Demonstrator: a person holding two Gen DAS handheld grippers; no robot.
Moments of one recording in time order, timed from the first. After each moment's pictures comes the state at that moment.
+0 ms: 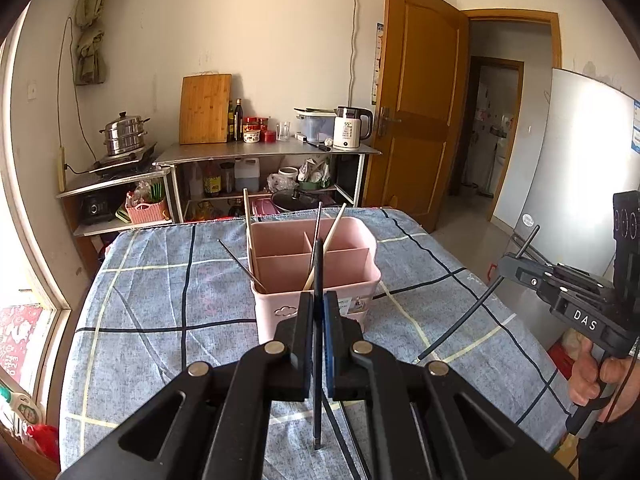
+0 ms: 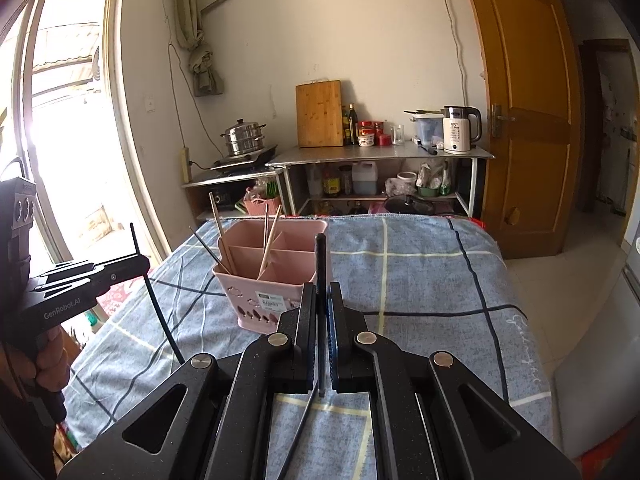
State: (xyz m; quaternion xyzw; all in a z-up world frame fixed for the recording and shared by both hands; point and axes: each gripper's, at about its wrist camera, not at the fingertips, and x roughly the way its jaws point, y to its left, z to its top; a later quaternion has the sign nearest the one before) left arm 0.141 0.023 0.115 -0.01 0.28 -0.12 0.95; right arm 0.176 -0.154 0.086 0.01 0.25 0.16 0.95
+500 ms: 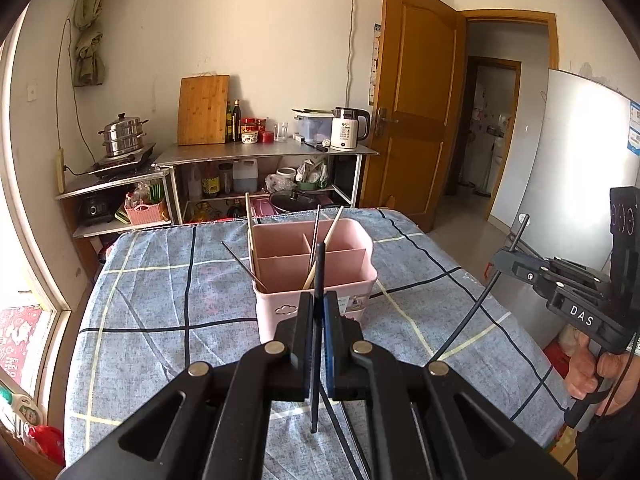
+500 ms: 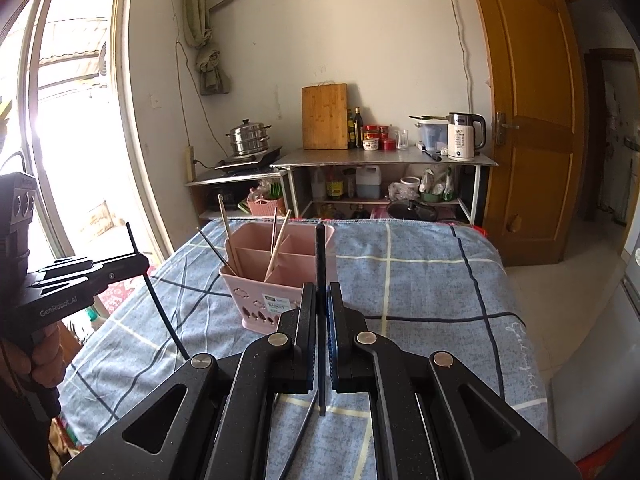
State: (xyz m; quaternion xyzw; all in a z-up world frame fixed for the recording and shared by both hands) left arm 0.131 0.025 0.125 -0.01 0.28 -0.13 0.95; right arm 0.166 -0.150 0.097 0.00 0.24 0.17 0.96
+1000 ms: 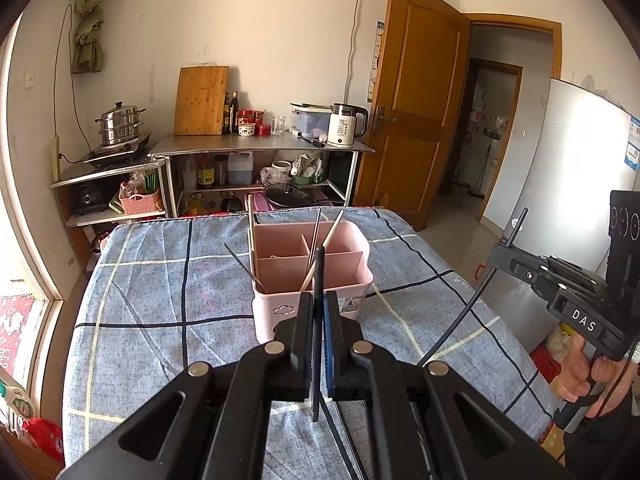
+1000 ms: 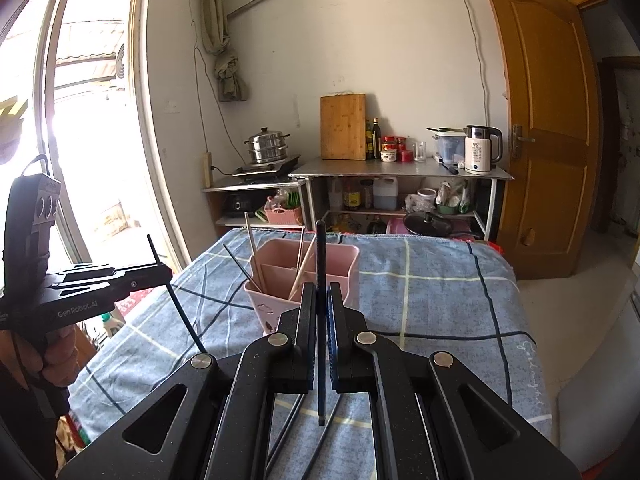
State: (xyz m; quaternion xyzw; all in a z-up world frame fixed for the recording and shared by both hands) left arm 0.135 0.036 0.136 -0.03 0.29 -0.14 0.95; right arm 0.165 -0.135 0.114 0.00 0.22 0.20 0.95
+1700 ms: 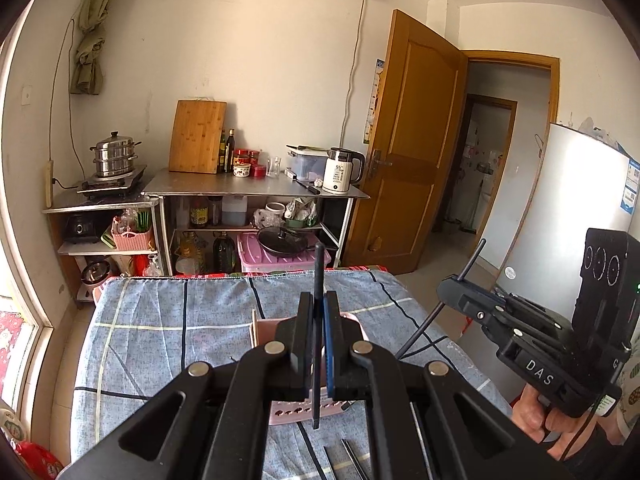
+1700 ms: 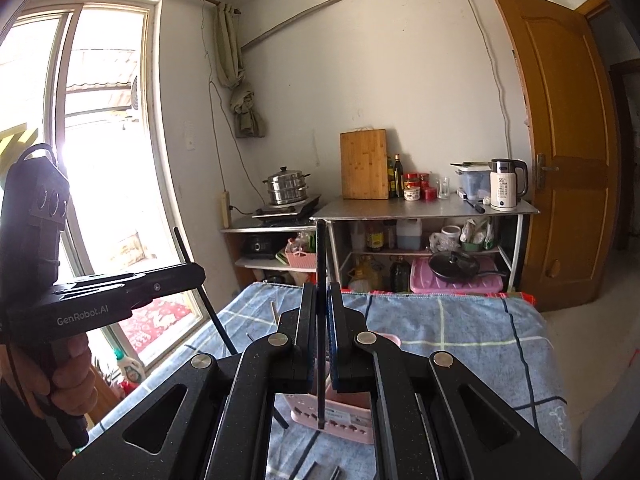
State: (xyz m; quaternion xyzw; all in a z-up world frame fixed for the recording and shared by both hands) left arm 0.188 0.049 0.202 -0.06 0.23 -0.15 0.96; right arm 0.223 -0.094 0.157 0.03 0.17 0.23 0.96
